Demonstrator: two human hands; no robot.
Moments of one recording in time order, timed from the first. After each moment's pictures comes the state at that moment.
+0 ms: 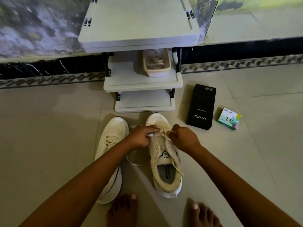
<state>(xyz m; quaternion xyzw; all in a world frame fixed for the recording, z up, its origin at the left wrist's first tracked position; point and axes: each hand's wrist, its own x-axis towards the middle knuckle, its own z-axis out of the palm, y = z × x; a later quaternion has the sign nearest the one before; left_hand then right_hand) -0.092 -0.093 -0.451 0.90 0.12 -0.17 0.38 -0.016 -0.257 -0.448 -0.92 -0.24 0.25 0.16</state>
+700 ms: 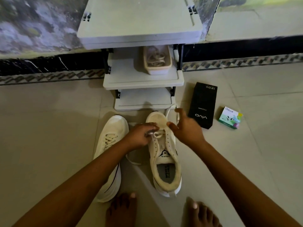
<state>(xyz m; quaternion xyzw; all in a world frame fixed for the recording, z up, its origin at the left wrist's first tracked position) -0.097 -0.092 -0.454 0.91 0.09 -0.13 0.38 -0.011 -0.256 -0.426 -0.93 -0.25 0.15 0.23</state>
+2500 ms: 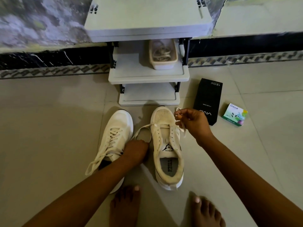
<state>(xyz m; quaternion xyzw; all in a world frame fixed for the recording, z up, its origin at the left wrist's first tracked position) -0.138 -0.113 -0.475 0.94 0.13 -0.30 0.07 -0.010 -0.262 -0.424 -0.78 -0.09 0.24 0.57</state>
